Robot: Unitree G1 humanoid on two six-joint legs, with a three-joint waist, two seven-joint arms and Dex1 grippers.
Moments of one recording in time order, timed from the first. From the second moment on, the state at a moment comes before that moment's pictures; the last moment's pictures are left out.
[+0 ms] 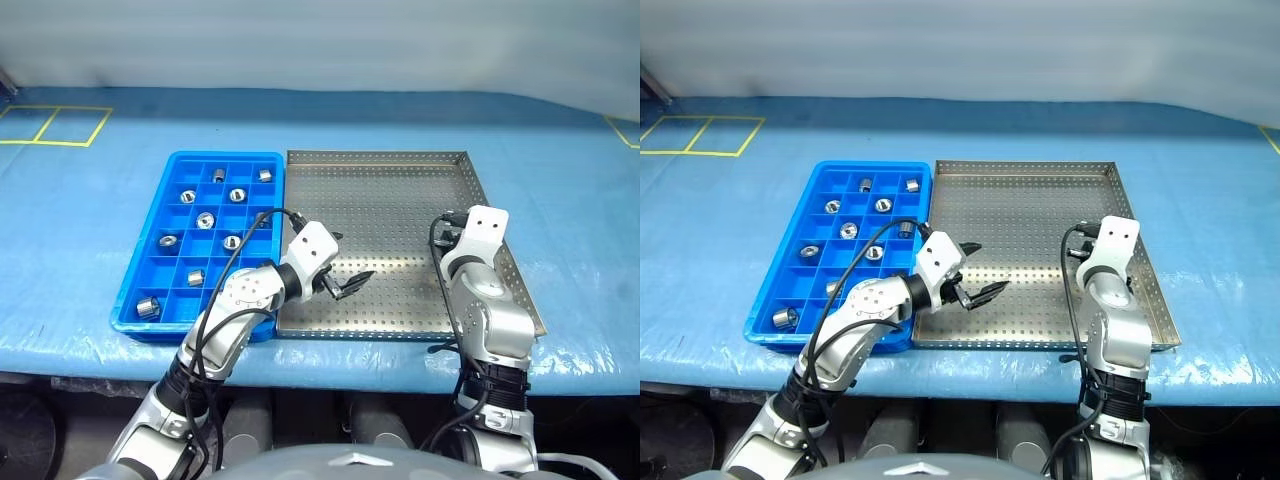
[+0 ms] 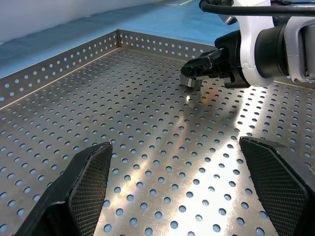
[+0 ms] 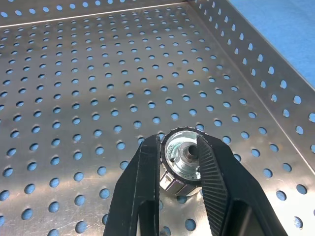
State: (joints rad) left arm -0.30 0.23 -0.39 -0.30 -0.16 0.57 -0.52; right arm -0.27 -0.08 -0.27 -0.19 0.09 0.77 -0.11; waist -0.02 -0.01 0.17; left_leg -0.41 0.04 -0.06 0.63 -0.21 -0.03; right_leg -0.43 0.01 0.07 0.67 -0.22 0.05
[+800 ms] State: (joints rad) left arm -0.09 0.40 -0.19 -0.71 -0.17 0.77 -0.43; right arm -0.37 -0.21 0.15 -0.41 0.38 0.83 0.45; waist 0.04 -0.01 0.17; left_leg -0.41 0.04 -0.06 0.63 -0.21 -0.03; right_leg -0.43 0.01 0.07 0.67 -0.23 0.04
